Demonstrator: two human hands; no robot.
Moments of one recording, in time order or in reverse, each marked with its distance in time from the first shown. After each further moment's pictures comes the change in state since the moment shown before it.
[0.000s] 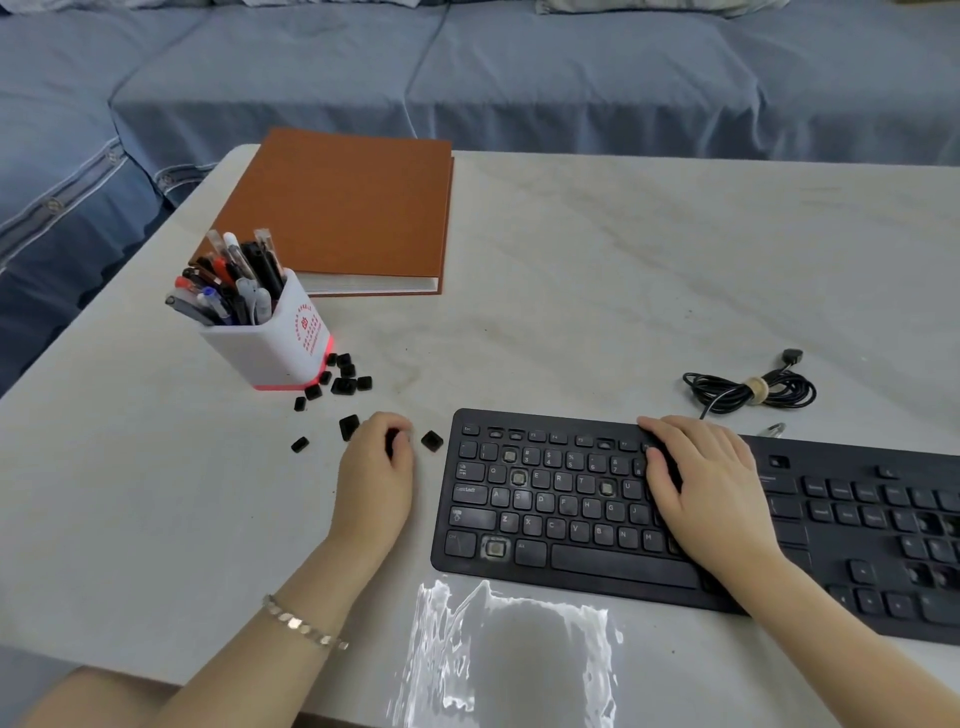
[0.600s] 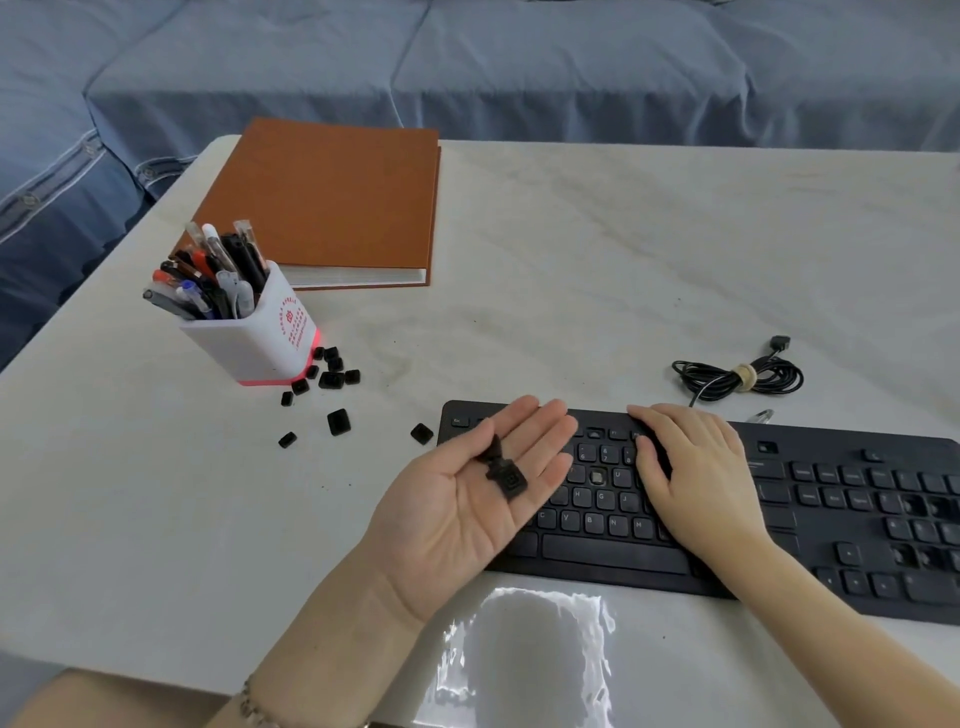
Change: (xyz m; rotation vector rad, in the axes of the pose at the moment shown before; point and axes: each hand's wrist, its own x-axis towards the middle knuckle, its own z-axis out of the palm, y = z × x) left_hand -0.042 0.101 -0.021 -1.629 -0.735 -0.880; right_hand 0.001 -0.002 -0.004 0.009 -0.051 0.044
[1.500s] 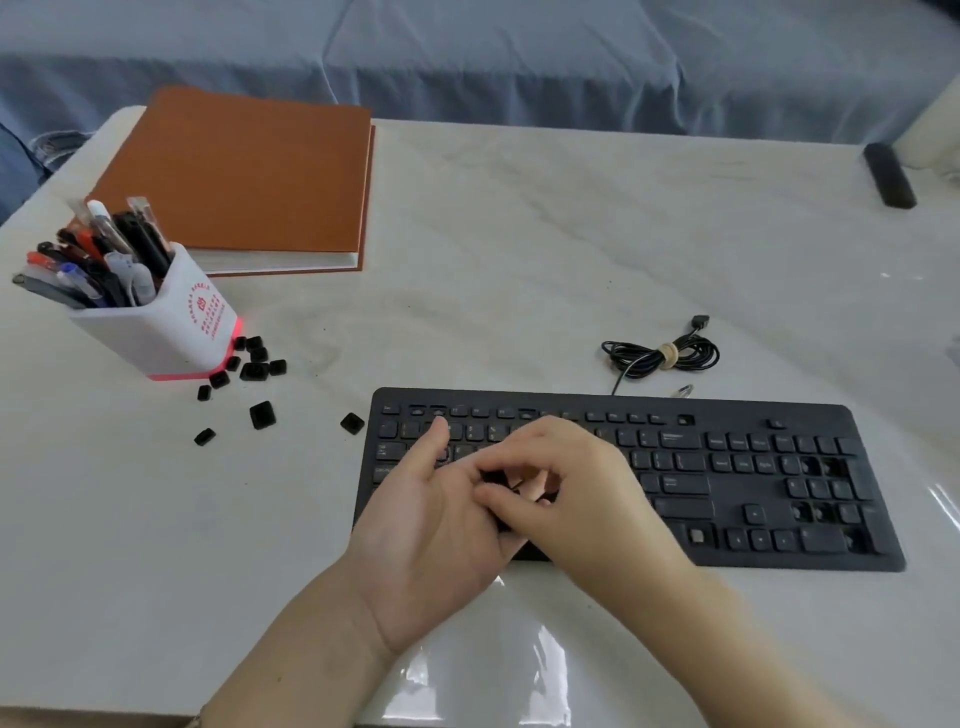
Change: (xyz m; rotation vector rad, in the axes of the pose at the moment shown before) left_hand 0.005 -0.036 0.002 0.098 0.002 -0.103; right_hand -0.006 -0.093 -0.077 0.638 -0.401 0.085
